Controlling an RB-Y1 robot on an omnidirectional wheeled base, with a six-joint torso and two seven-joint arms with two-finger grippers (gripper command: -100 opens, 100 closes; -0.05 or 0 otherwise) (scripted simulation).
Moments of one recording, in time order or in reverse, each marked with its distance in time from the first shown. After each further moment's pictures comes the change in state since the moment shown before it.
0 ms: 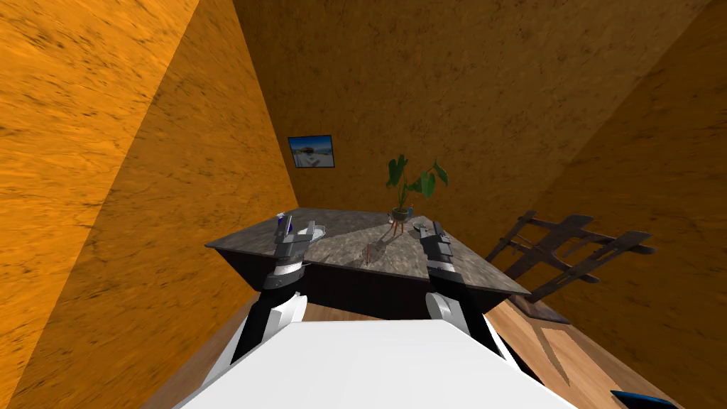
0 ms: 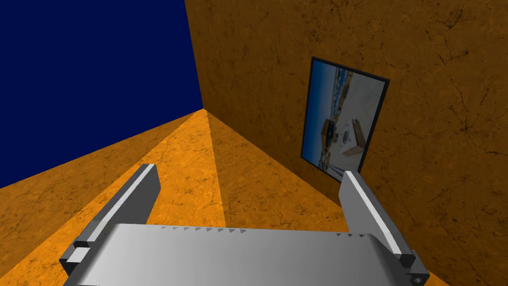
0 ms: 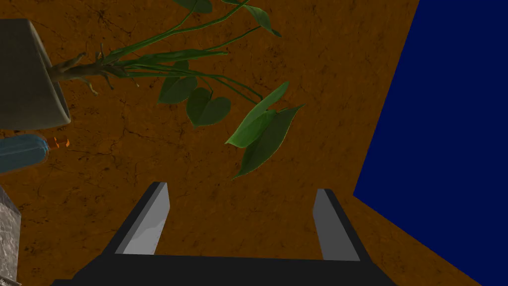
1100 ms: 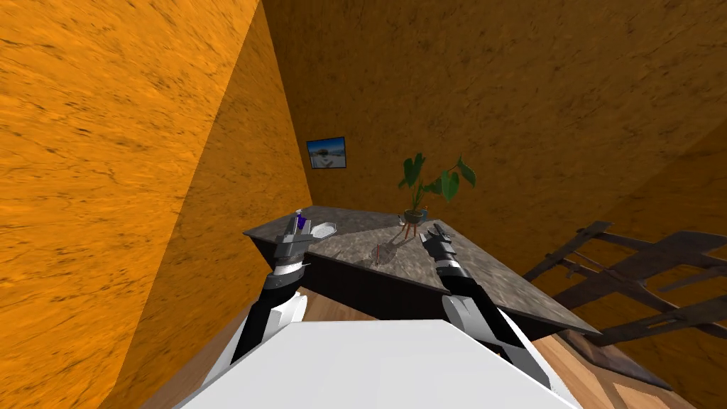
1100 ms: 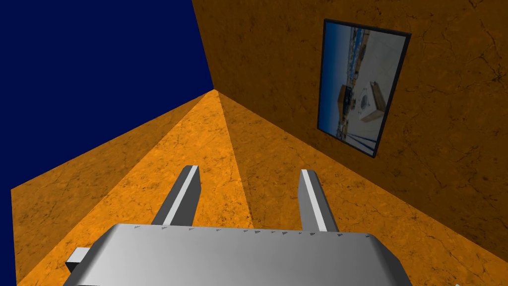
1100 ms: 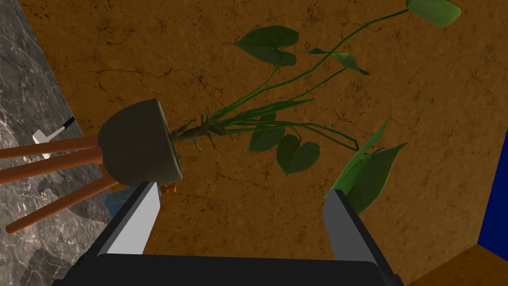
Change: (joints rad) left arm 0.000 0.000 0.000 0.000 0.000 0.000 0.000; right arm 0.007 -0.174 -0.090 -0.008 -0.058 0.258 -0.264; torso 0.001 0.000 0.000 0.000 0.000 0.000
